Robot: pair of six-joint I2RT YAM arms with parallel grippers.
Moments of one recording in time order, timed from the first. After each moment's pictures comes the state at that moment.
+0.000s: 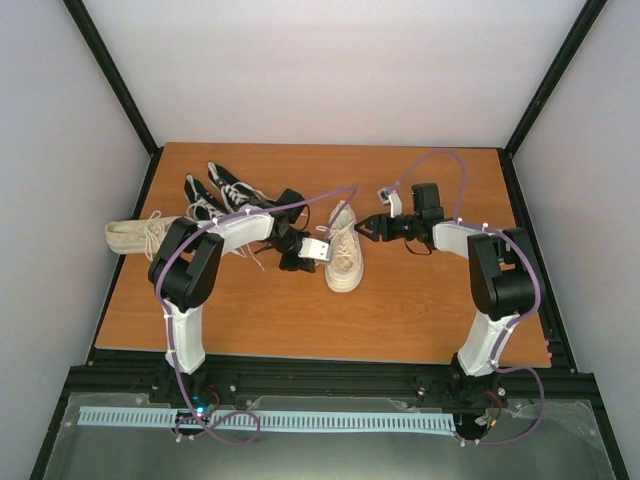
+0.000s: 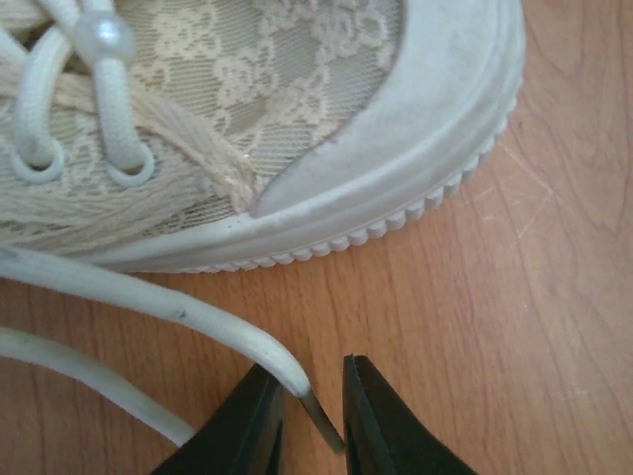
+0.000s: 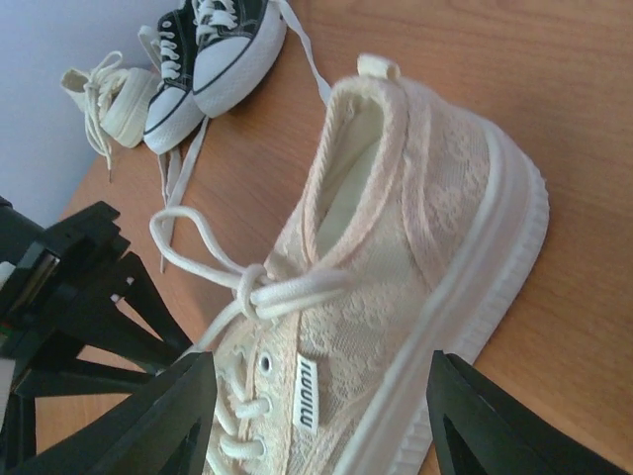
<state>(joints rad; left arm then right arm) -0.53 1.96 1.32 -0.72 0.48 1.17 0.20 1.82 0.98 0.06 -0.86 0.13</state>
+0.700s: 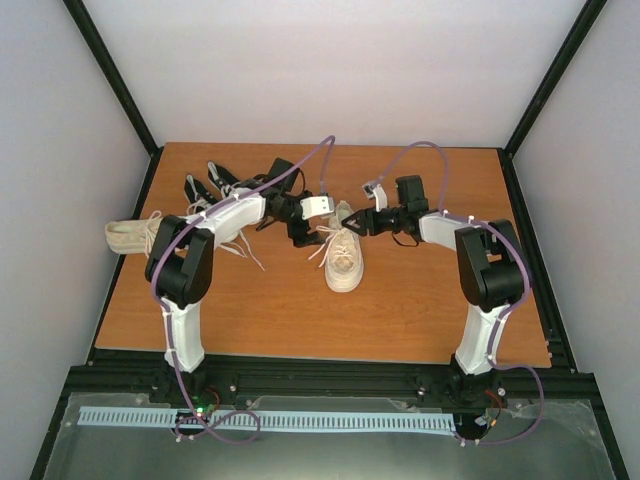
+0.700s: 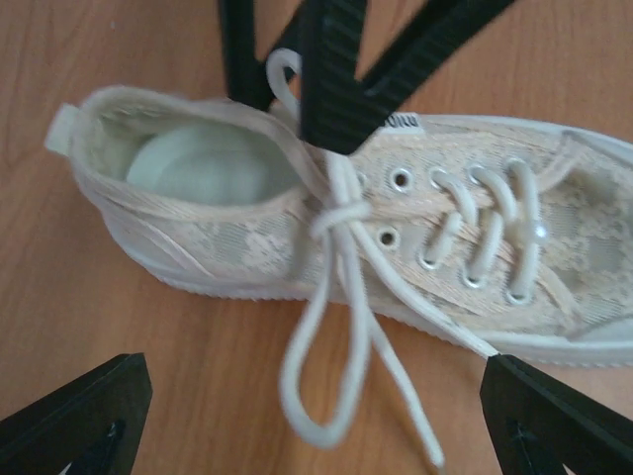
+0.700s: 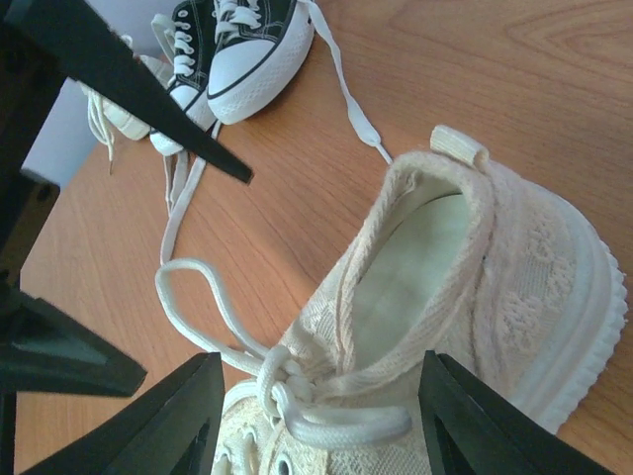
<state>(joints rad) -0.45 1.96 1.49 -0.61 0.52 0.85 0.28 1.91 1.12 0.05 -0.84 0.10</state>
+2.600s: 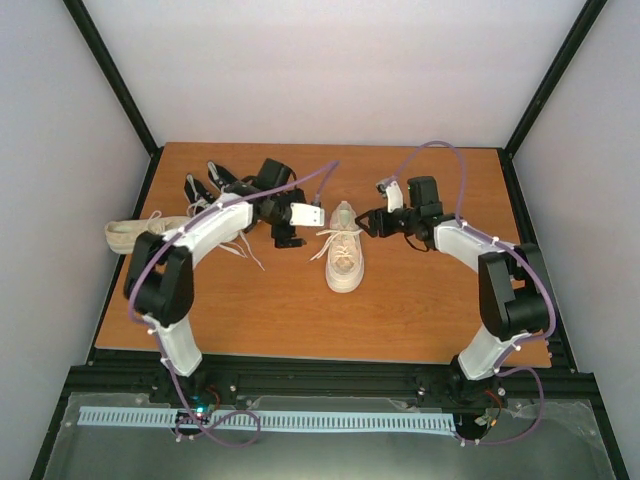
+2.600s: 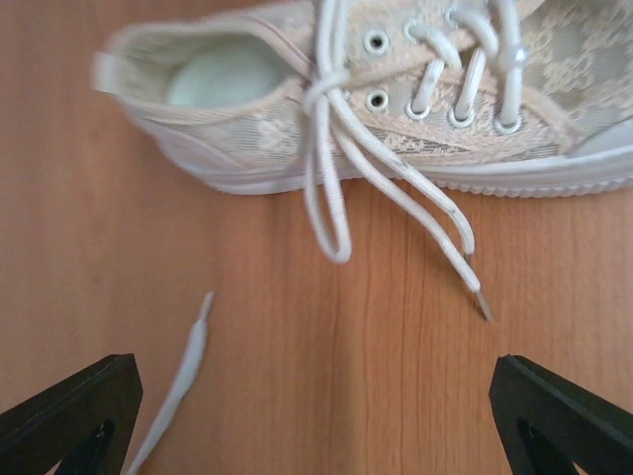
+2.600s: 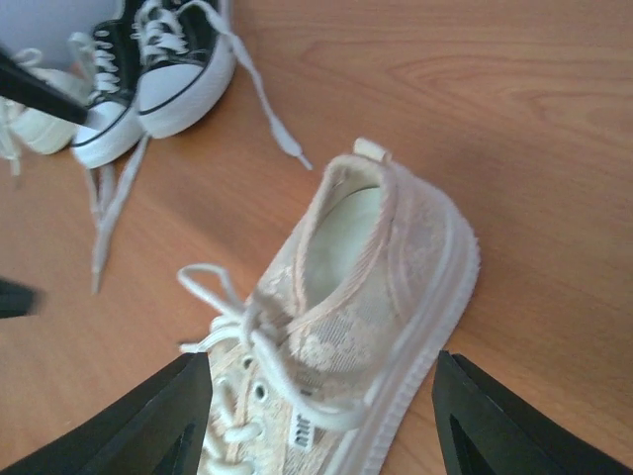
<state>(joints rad) -0.47 1.84 1.41 -0.63 0.30 1.11 0.26 1.69 1.00 -0.05 -0.65 0.05</state>
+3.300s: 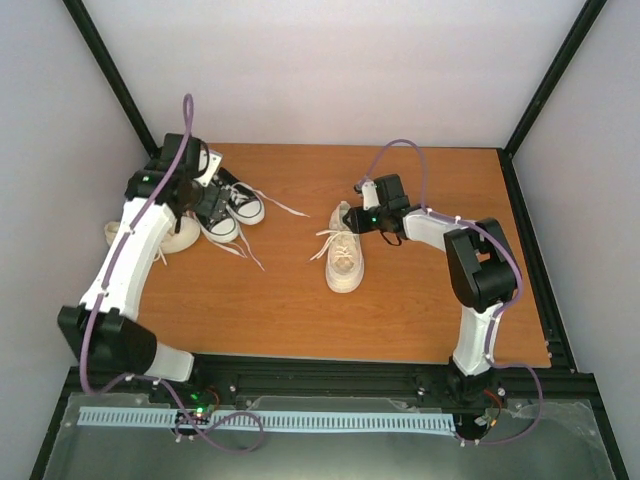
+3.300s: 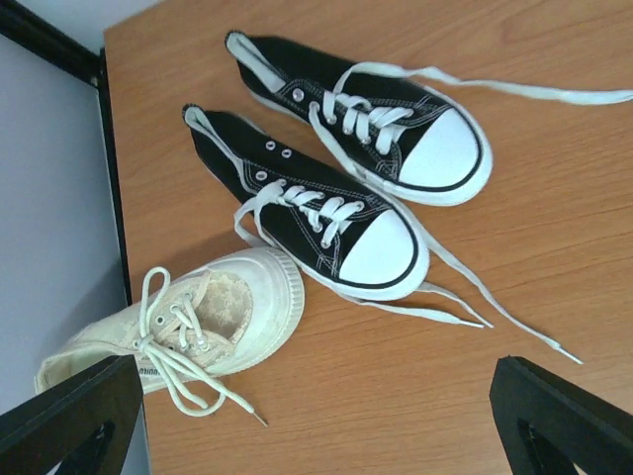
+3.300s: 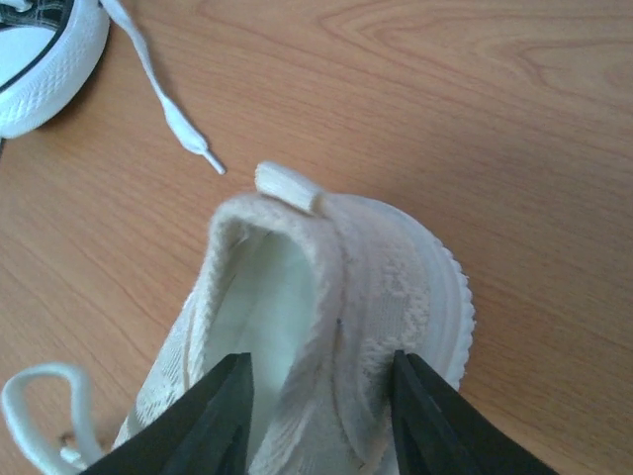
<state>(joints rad) -0.15 1.47 1.54 -1.02 -0.22 0.23 0.39 1.93 1.20 -0.08 -0.38 0.14</state>
